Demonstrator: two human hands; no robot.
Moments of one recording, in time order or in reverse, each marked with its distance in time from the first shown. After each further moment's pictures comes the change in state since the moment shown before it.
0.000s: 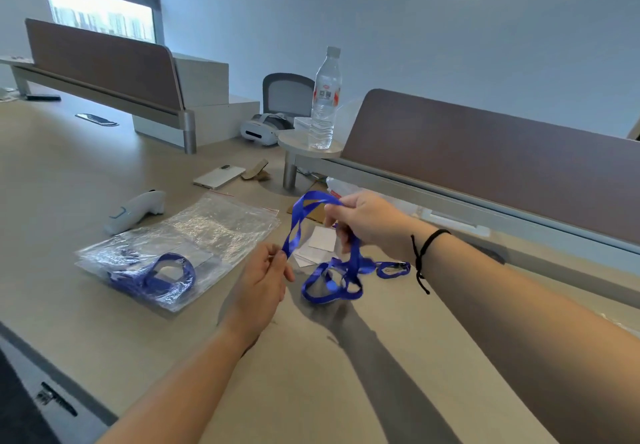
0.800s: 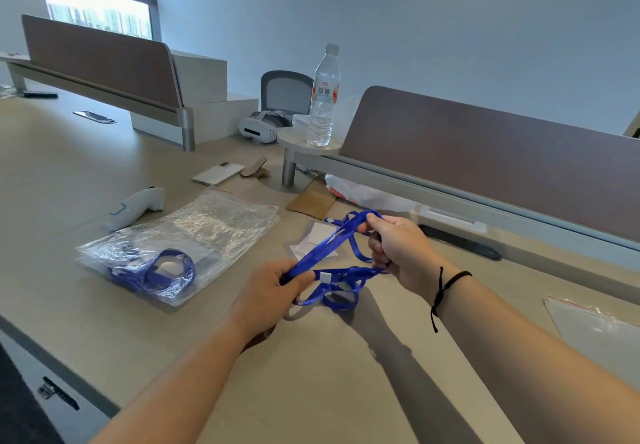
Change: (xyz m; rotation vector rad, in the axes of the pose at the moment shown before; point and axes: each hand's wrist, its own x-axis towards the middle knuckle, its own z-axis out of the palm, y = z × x) left_hand -0.002 0.000 0.004 0.288 -0.205 -0.025; right_hand -0.027 0.042 0.006 0.405 0.300 0.256
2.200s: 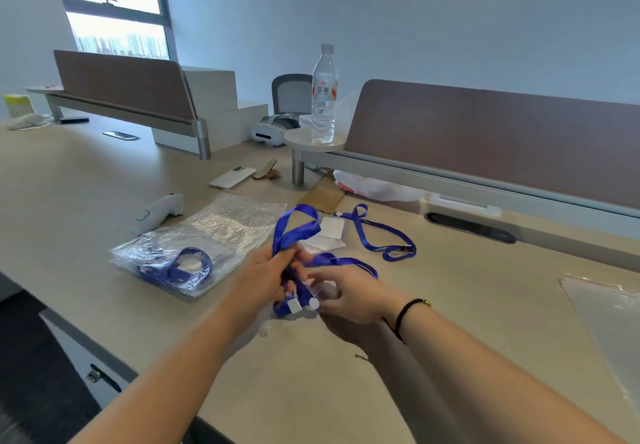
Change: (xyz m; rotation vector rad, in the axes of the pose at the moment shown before) left_hand -0.032 0.053 -0.015 -0.332 0.066 -0.213; right_hand -0.011 0.067 0.034 -0.877 -0.517 -0.481
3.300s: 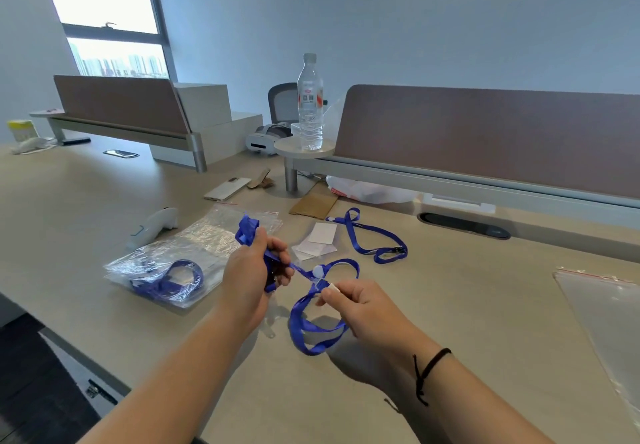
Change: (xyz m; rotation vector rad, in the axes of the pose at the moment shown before) left_hand 0.005 0.014 0.021 -0.312 0.183 -0.011; right_hand -0.063 -0.015 0.007 0.633 0.289 0.076
